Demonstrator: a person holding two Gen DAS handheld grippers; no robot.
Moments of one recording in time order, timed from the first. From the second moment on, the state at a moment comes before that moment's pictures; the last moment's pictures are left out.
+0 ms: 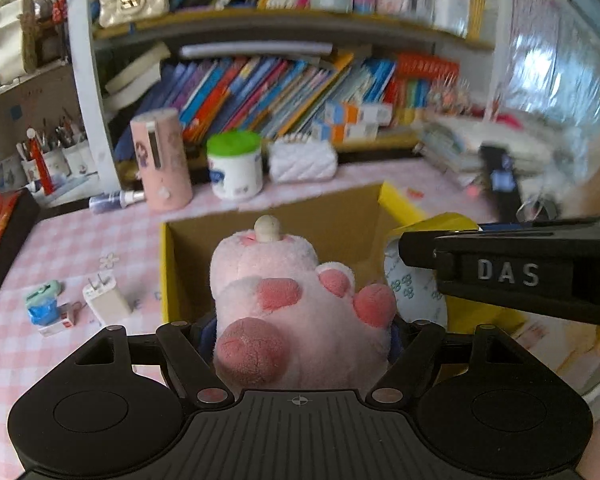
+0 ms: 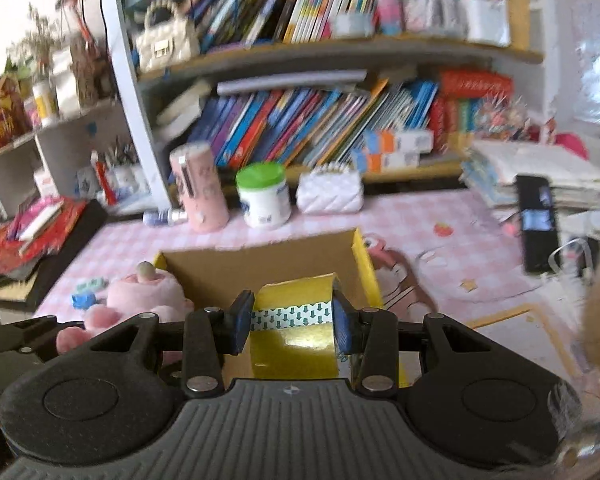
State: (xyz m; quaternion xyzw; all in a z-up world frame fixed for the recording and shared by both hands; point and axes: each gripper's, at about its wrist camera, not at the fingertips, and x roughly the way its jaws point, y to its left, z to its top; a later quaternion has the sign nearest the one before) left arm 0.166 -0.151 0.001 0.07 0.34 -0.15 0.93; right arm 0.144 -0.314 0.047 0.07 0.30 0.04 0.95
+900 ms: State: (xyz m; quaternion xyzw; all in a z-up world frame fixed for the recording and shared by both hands) left arm 0.166 -0.151 -0.002 0.08 0.35 -0.14 0.92; right arm 0.184 -0.302 0.017 0.02 0.35 0.08 0.93
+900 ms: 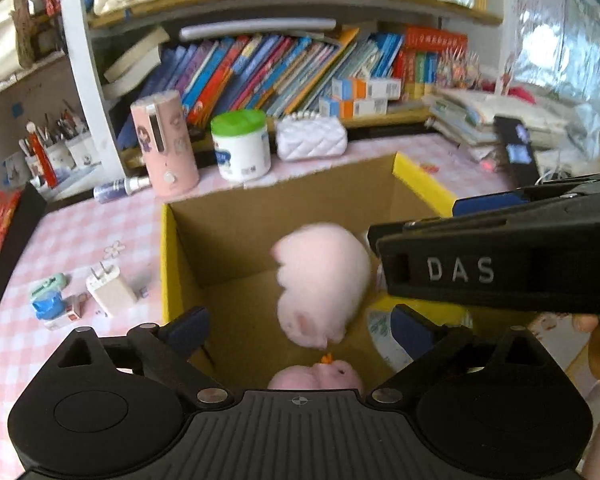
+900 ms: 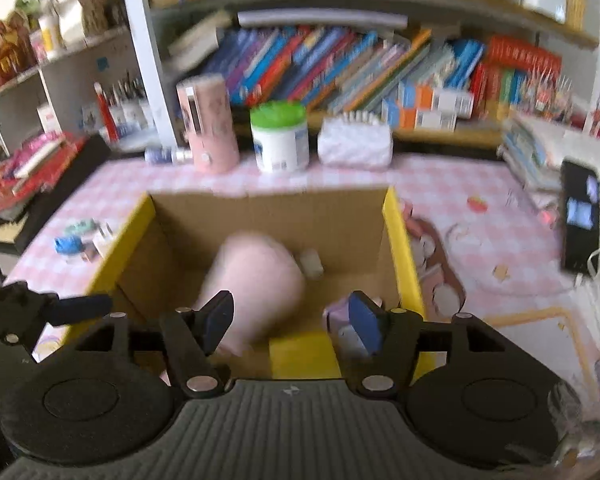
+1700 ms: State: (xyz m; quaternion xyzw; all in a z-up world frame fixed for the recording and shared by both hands) left arm 0.058 -0.039 -0.002 0.00 0.35 -0.12 0.93; right arm 0.026 -0.260 0.026 0.02 0.30 -0.08 0.95
